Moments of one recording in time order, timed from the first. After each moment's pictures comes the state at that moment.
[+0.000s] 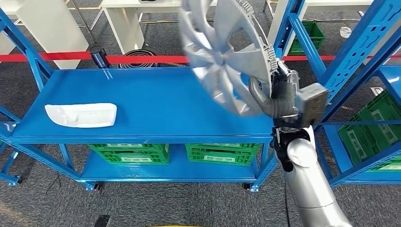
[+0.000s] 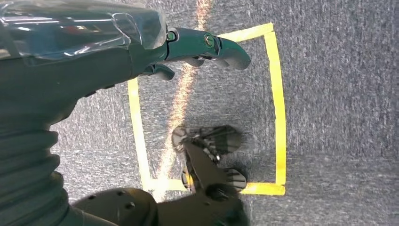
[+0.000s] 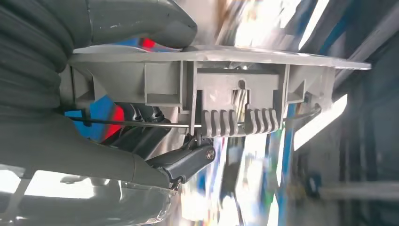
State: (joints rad) left arm -0.03 0.12 -0.71 -0.34 0.74 0.14 -0.25; right arm -0.41 -0.09 0.35 -1.60 -0.09 -0.19 -0.24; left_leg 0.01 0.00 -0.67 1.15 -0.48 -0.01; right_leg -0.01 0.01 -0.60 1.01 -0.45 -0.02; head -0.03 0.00
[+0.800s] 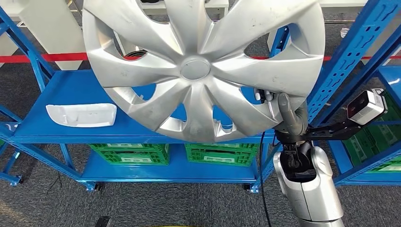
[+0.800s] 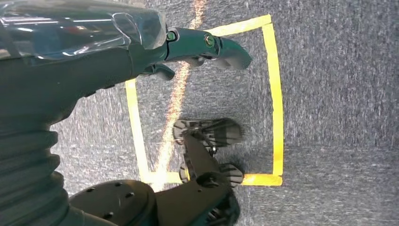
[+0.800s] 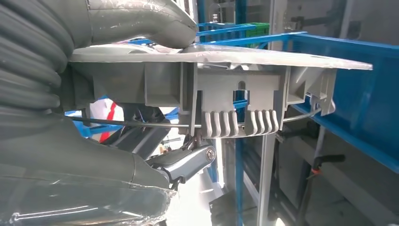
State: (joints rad) left arm -0.03 0.12 -0.71 -0.34 0.76 0.10 -0.26; right arm -0.32 -0.05 0.27 -1.75 -0.71 0.30 -0.17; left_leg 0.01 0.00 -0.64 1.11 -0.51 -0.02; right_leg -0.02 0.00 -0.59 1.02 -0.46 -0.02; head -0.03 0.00
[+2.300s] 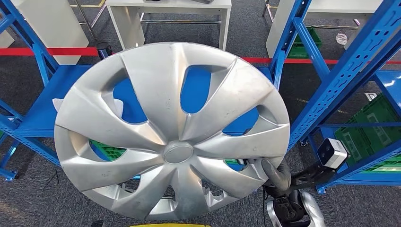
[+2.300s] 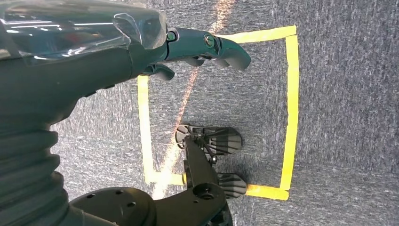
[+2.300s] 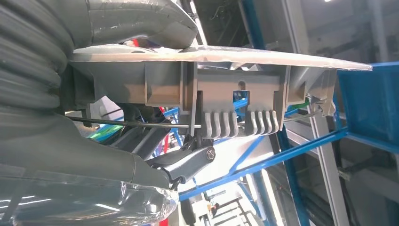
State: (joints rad) left arm -0.01 0.12 -0.70 -0.33 0.81 0.13 -0.26; right arm 0.01 -0.09 0.33 -1.82 -0.83 0.51 -0.07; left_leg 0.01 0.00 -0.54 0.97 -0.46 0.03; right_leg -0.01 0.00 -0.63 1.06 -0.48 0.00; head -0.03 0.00
